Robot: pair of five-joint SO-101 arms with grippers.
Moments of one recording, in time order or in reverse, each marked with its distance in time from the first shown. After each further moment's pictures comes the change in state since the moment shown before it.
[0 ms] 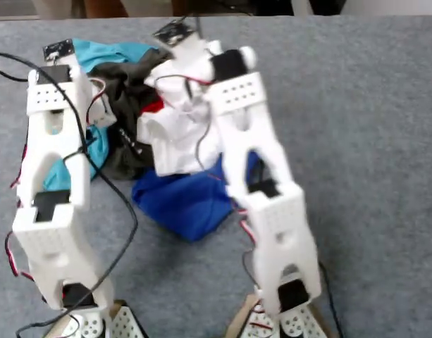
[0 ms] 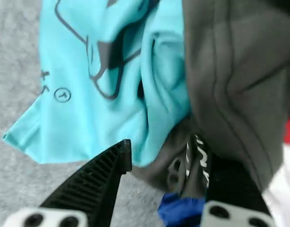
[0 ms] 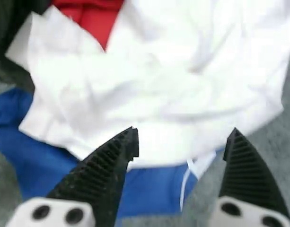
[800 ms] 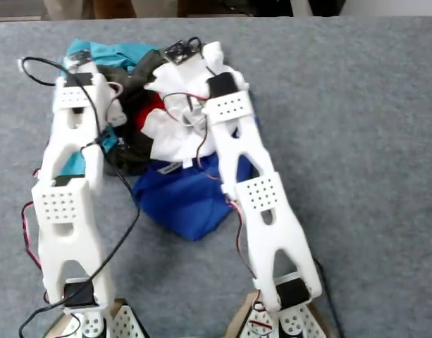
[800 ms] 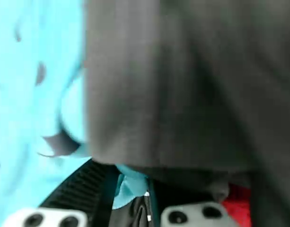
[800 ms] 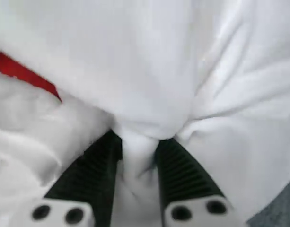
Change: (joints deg) left arm -2.2 21.4 -14.4 -6.5 3.8; right arm 4.5 27.3 -20.3 -8.1 -2.0
